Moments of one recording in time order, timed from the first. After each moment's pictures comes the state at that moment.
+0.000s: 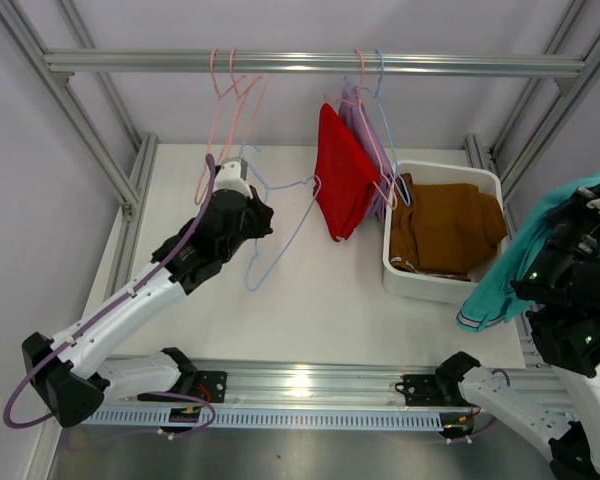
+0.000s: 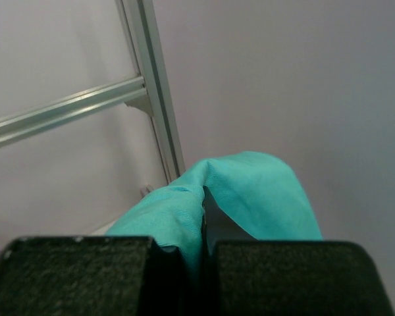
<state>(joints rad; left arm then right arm) -0.71 1.12 1.09 -0.35 -0.36 -0.57 0.61 0.73 1.37 0.09 1.18 -0.54</state>
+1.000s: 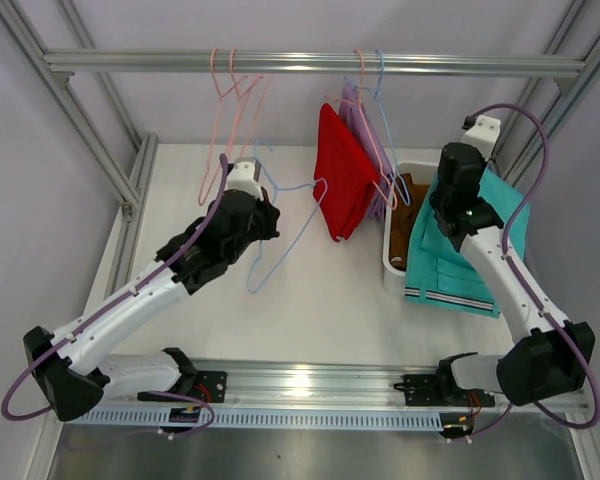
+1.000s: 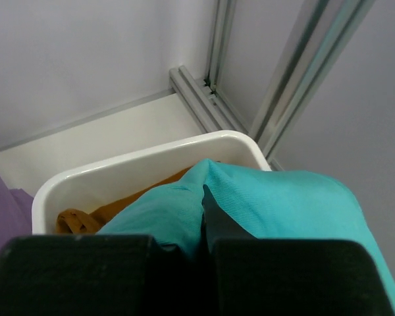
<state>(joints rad) -0.78 1.14 1.14 -0.39 -0.39 -0.49 0.27 1.28 1.21 -0.11 0.79 0.06</state>
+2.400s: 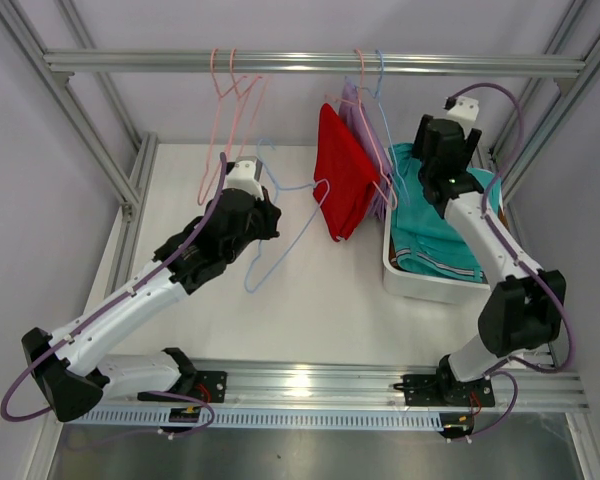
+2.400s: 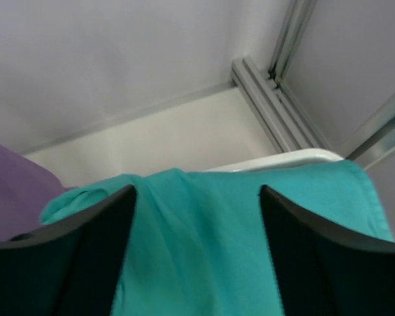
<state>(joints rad) -0.78 1.14 1.16 -0.39 -0.36 -0.47 0.23 1.60 1.42 -0.11 0.61 0.17</state>
